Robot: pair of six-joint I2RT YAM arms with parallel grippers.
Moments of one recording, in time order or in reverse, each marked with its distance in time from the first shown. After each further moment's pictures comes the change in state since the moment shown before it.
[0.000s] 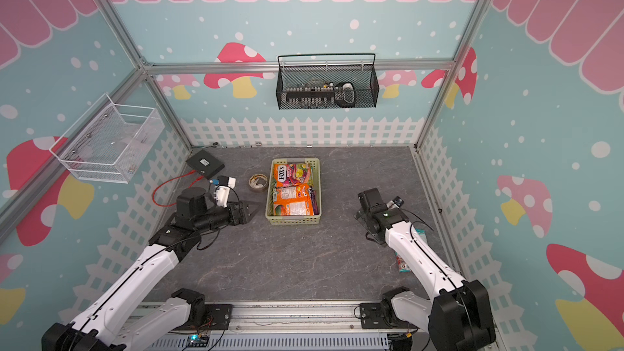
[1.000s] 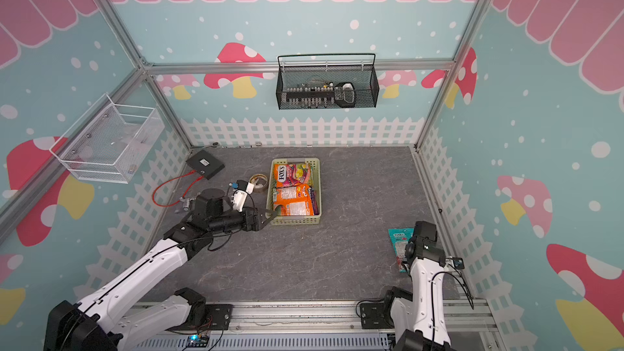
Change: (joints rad) left arm -0.111 0.084 0.010 0.014 -0.048 0.005; right arm -0.671 -0.283 -0.297 -0.071 -0.016 0.056
